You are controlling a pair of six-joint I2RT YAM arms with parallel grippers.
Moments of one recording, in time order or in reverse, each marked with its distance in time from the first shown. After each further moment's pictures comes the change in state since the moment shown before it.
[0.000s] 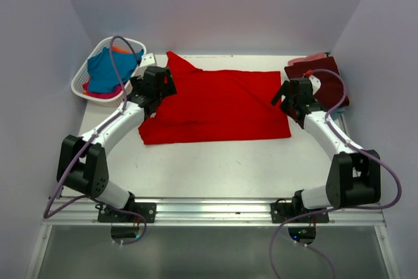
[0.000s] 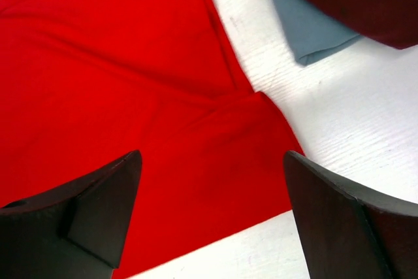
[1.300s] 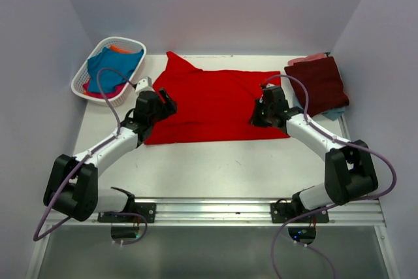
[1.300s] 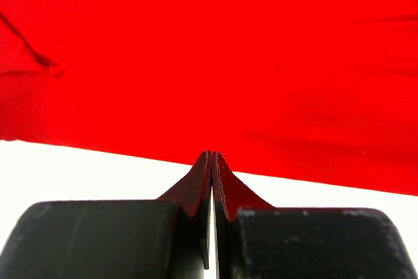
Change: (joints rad) left arm 0.001 -0.206 -0.404 0.281 0.305 -0.229; right arm 0.237 0.025 -0.050 0.010 -0.341 -0.167
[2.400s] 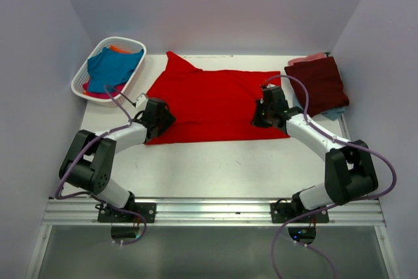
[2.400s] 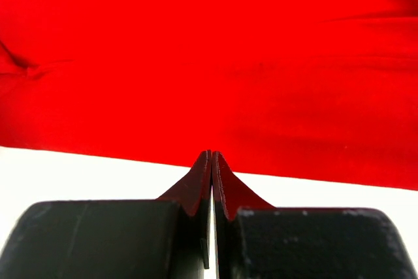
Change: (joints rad) left arm 0.016 0.222 -0.016 -0.066 -0.053 -0.356; right arm 0.008 0.000 0.000 -0.021 0.046 -0.017
